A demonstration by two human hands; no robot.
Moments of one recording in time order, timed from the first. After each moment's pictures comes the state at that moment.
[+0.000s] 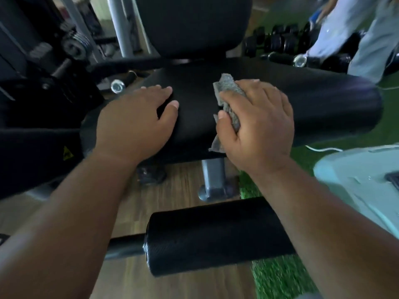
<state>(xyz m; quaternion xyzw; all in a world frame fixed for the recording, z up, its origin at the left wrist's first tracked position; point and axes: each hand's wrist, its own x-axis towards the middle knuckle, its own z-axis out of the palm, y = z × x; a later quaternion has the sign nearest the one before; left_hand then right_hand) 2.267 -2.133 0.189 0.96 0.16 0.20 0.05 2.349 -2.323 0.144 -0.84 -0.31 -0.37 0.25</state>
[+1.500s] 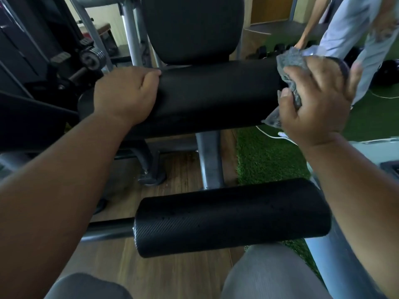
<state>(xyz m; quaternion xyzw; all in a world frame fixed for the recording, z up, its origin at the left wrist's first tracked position) 2.267 -2.144 0.180 0.94 0.18 0.30 0.02 2.404 -2.445 0.099 -0.83 -0.20 -0.49 0.17</state>
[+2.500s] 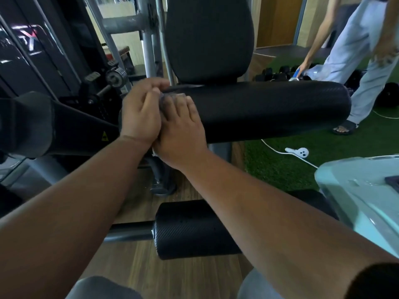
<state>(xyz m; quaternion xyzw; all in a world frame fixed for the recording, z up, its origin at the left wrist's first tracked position) 2.230 -2.139 0.172 0.79 0.05 0.46 0.41 2.260 -2.228 0.128 -0.84 -0.42 -0.30 0.16</state>
